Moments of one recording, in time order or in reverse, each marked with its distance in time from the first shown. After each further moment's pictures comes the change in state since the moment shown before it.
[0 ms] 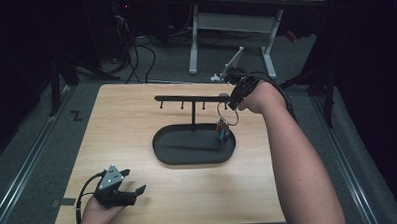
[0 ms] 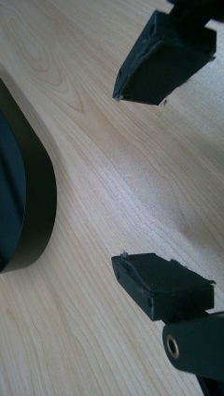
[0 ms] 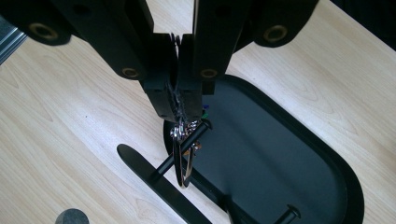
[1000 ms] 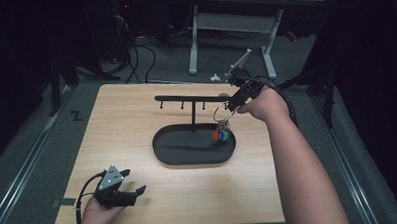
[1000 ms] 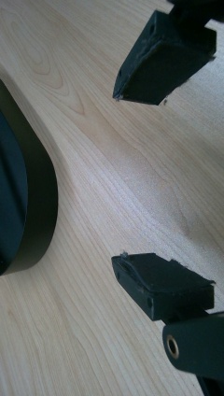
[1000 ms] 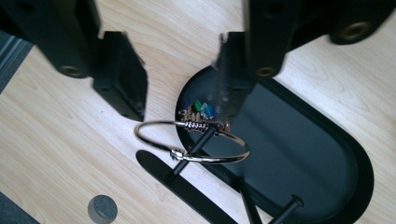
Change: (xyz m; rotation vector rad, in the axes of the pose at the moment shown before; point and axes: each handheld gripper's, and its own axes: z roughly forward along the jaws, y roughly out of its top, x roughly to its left) left arm -0.001 0.000 -0.001 -0.004 -0.003 -0.001; right arm 0.007 -0.021 -0.007 -0.126 -0.074 0.049
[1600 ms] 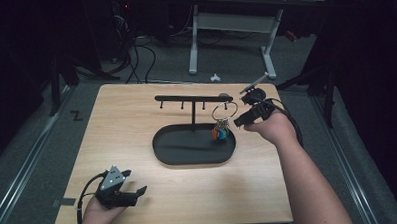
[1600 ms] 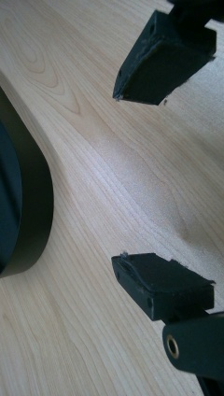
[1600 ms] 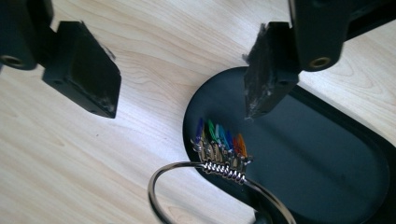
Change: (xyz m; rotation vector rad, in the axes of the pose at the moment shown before) left arm -0.002 -0.001 0.003 0.019 0.000 0.006; right arm -0.009 -0.059 0.033 -0.083 -0.012 0.107
